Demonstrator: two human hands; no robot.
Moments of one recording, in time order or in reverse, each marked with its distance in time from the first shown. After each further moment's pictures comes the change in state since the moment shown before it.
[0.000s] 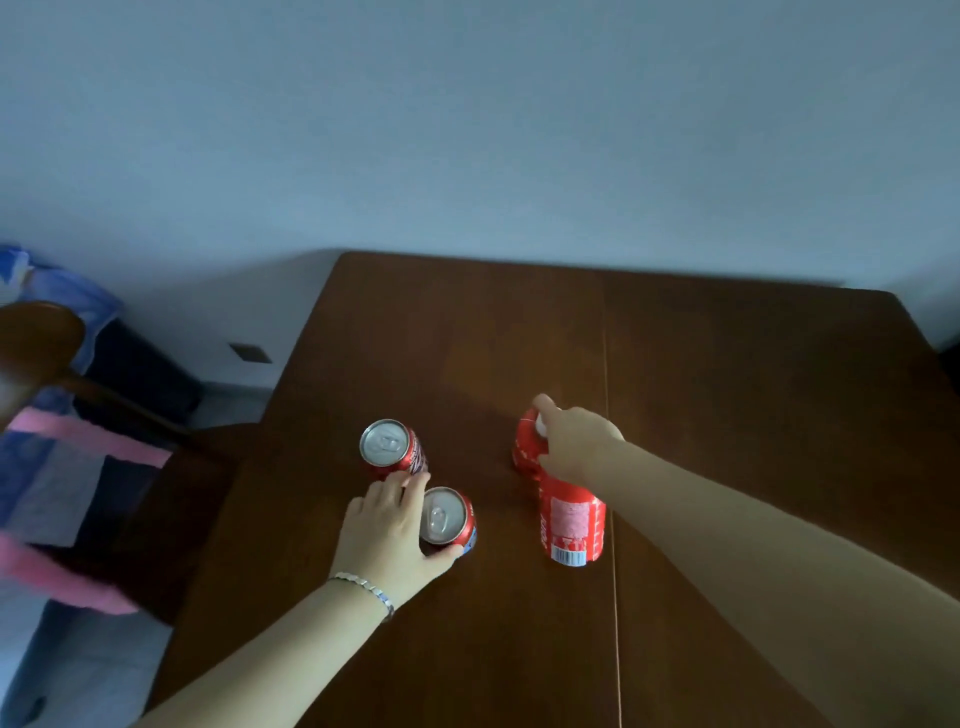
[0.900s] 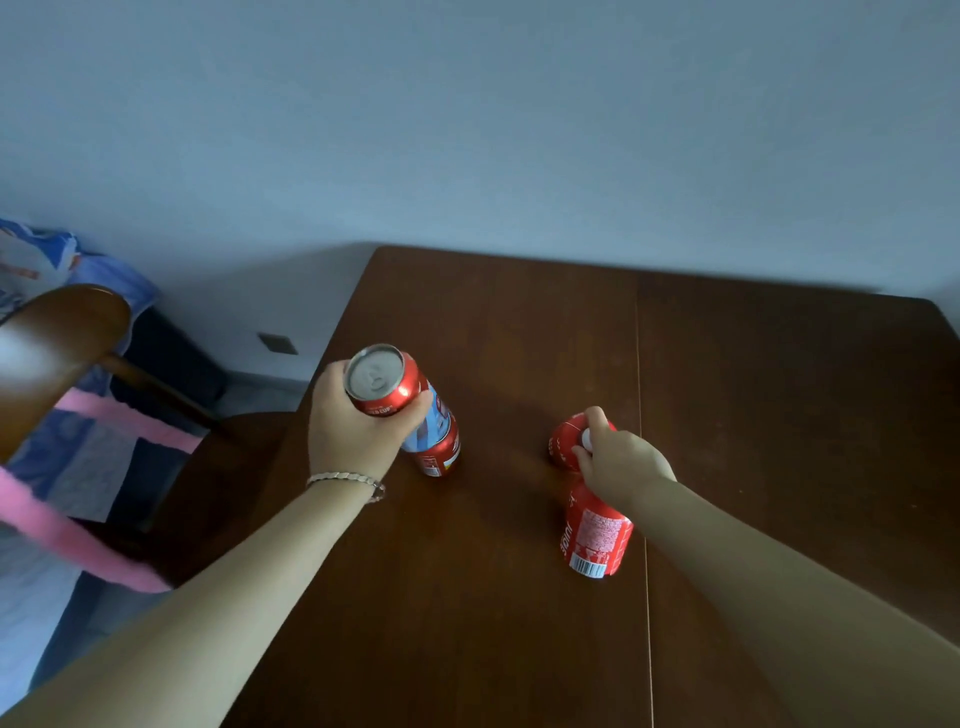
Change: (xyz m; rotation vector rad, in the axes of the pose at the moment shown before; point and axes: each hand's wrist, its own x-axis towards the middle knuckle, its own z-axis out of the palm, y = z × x) left_hand 0.032 -0.040 -0.067 -0.809 0.573 -0.371; right_hand -0.018 -0.005 0.034 -0.028 0.172 0.071
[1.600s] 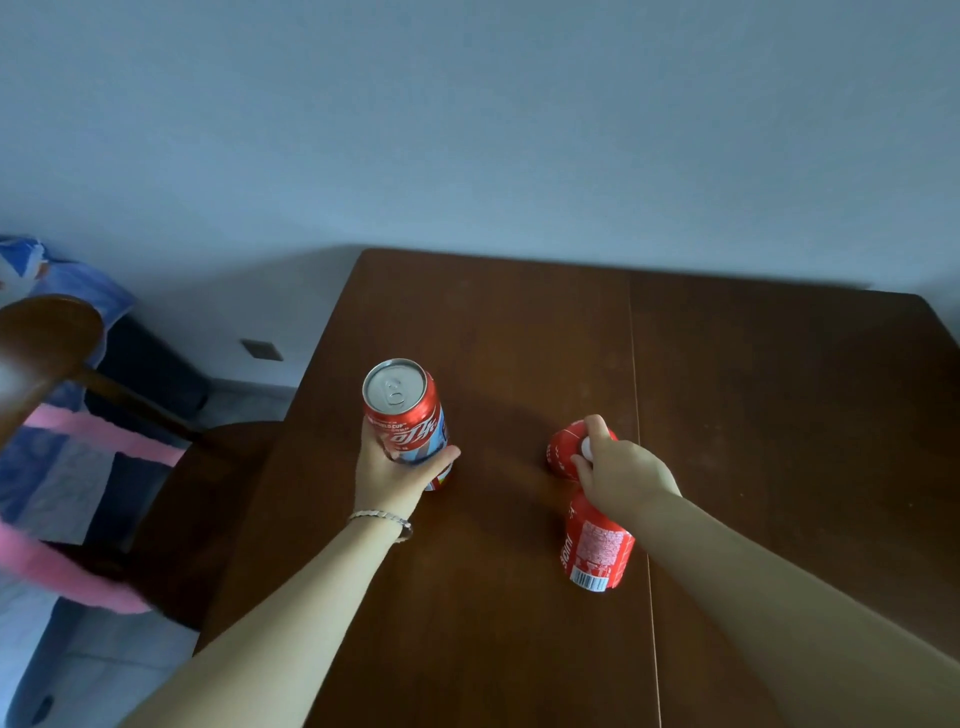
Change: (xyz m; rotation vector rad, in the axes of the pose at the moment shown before) left_hand -0.011 -0.063 0.053 -0.300 -0.243 -0.146; right_hand 0.000 -0.001 0.000 0.021 0.015 0.017
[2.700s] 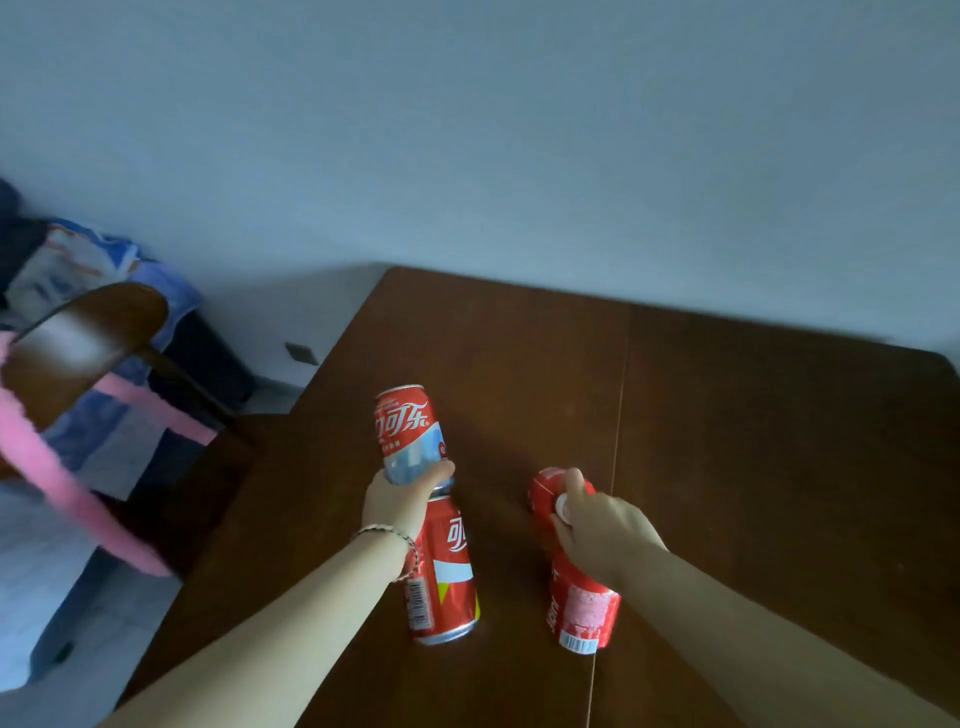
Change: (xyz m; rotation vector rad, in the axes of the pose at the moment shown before) left_hand -0.070 0.050 0.045 0.050 0.120 -0.609; right_hand -0.042 0.042 0.006 -0.076 -0.048 -0.308
